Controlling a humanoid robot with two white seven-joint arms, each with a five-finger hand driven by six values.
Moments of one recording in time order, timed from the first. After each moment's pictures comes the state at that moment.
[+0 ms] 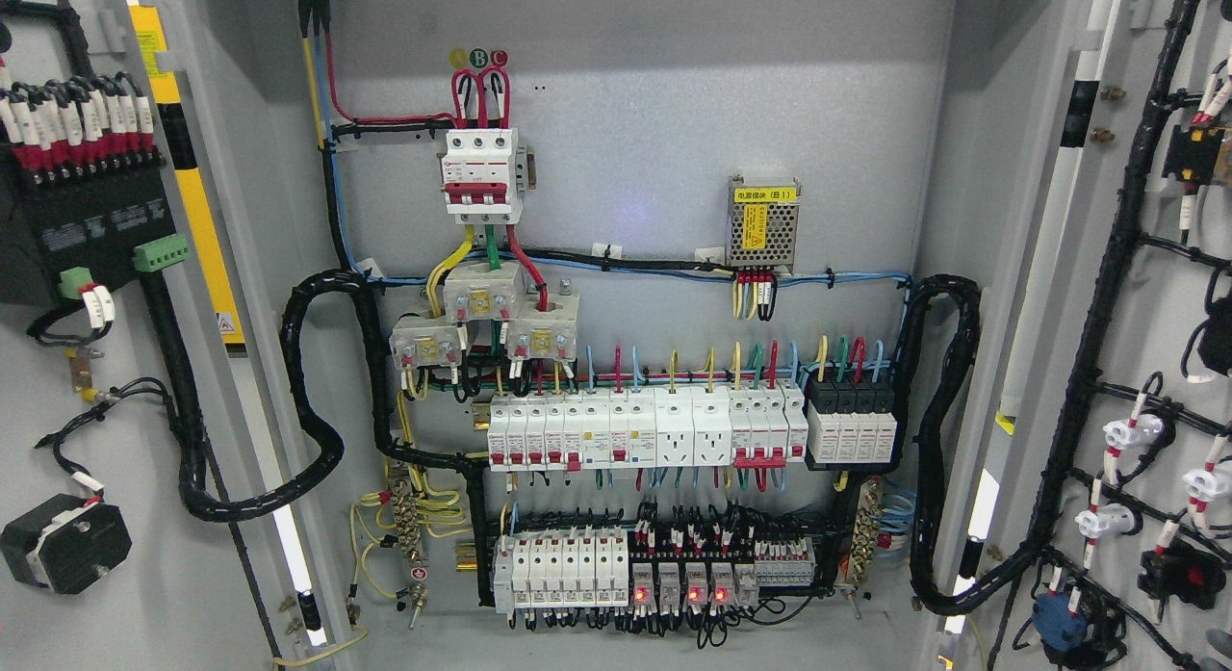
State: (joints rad) left arm 0.49 0.43 0.44 -1.82 0.90 -0.31 -0.55; right arm 0.41 -0.36 -0.41 -2.03 -0.81 -0.35 0.37
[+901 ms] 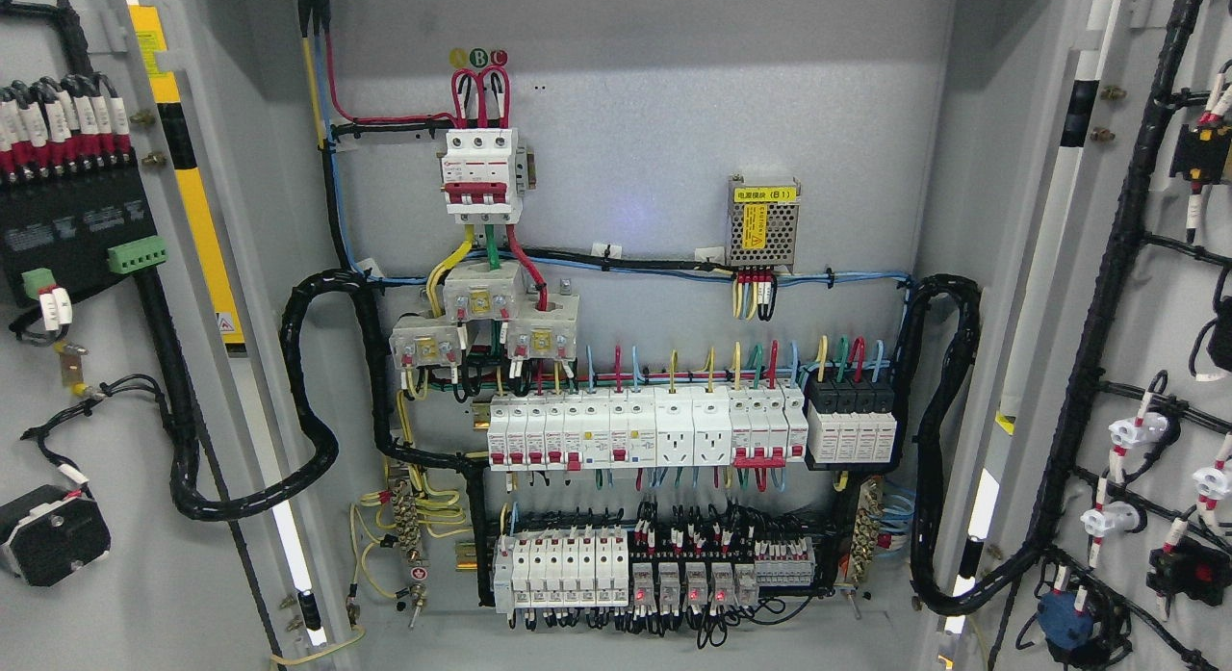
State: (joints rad) left arm 0.48 0.51 0.50 -1.69 0.99 -0.27 -0.61; right arm 0.44 -0.34 -0.46 -2.03 -0.81 -0.35 0.37
